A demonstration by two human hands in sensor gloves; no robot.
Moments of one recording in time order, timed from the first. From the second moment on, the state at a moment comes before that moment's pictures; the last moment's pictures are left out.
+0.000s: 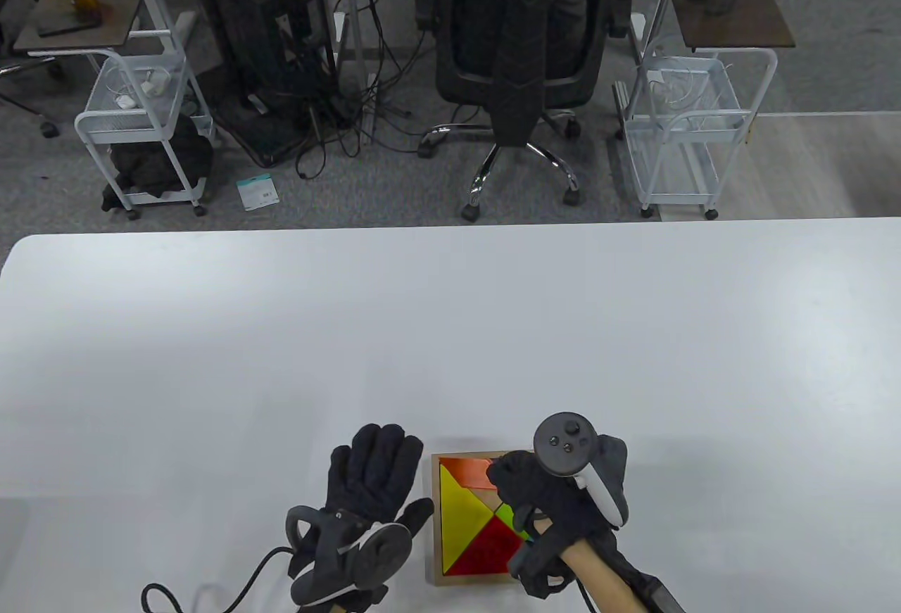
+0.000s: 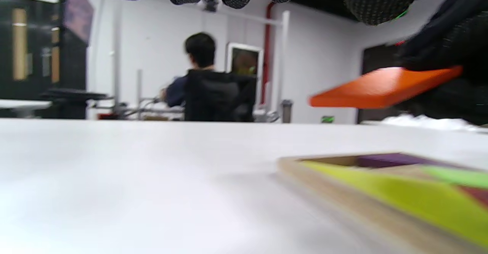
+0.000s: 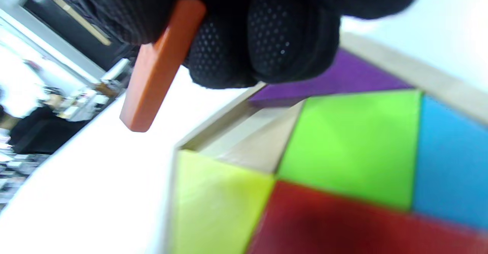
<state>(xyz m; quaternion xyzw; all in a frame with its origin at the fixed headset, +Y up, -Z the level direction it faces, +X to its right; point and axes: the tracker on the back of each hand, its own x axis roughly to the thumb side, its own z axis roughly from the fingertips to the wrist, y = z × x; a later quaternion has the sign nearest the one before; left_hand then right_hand) -0.142 -0.733 -0.164 0.05 -0.18 0.05 0.98 0.107 -0.742 -0.225 -0.05 0.16 0.95 0.28</state>
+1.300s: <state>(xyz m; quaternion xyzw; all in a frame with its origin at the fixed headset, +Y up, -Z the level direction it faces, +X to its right) -0.164 -0.740 -0.176 -0.01 -0.12 0.07 0.99 0.058 -0.762 -0.222 -0.08 0.07 0.99 -0.05</state>
